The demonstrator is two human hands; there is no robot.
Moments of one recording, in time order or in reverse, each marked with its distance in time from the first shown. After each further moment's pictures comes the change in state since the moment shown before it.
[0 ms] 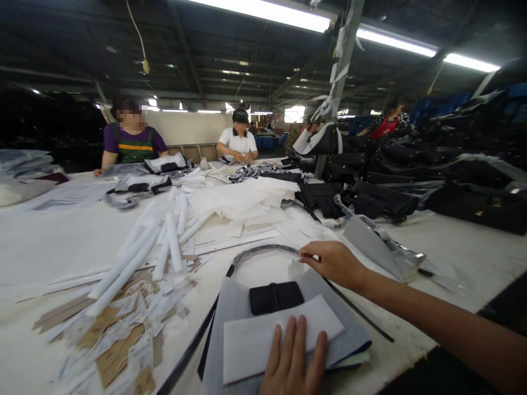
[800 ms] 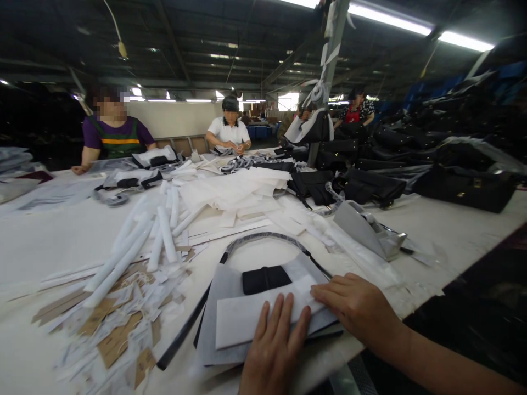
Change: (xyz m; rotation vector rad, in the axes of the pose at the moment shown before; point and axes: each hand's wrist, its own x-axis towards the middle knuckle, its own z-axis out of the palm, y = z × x) left_hand 0.014 -0.018 -0.026 -0.031 -0.226 0.110; right_hand -0.116 -0.043 -0.004 -0.111 0.082 -0.160
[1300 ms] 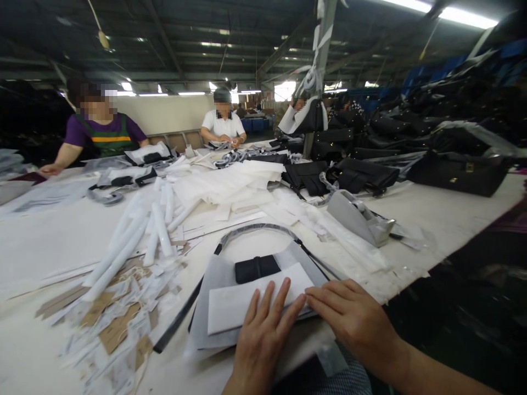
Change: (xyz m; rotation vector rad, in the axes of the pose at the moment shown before) left_hand 0.005 0.007 -0.007 -0.025 -0.063 -0.037; right_hand -0.030 -0.028 -0.006 -0.019 0.133 -0.045
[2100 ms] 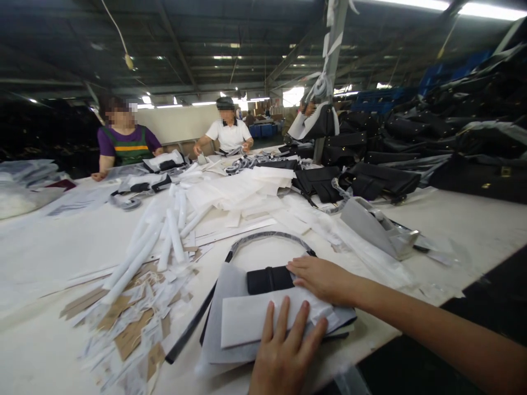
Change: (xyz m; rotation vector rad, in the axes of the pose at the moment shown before) left_hand 0.003 0.007 0.007 0.013 0.090 0.056; right_hand 0.072 0.066 0.078 0.194 -0.469 -0.067
